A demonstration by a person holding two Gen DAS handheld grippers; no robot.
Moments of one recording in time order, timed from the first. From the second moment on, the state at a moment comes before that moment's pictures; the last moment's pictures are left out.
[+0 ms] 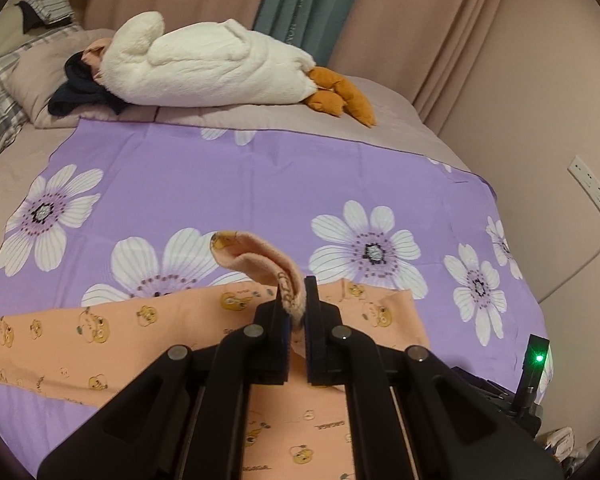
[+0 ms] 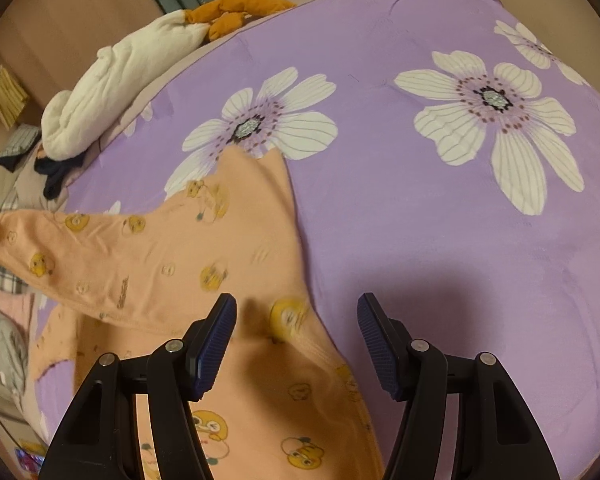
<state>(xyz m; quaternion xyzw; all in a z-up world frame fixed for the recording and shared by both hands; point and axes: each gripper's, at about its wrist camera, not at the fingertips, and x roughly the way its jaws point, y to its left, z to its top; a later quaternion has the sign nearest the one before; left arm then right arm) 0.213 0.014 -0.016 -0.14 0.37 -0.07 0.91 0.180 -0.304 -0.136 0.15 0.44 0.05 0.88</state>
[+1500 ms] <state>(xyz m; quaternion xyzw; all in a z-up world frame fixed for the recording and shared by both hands) 0.198 0.089 -0.139 -0.15 0.50 0.01 0.85 0.197 -0.272 -0.156 0.11 0.47 0.02 0.88</state>
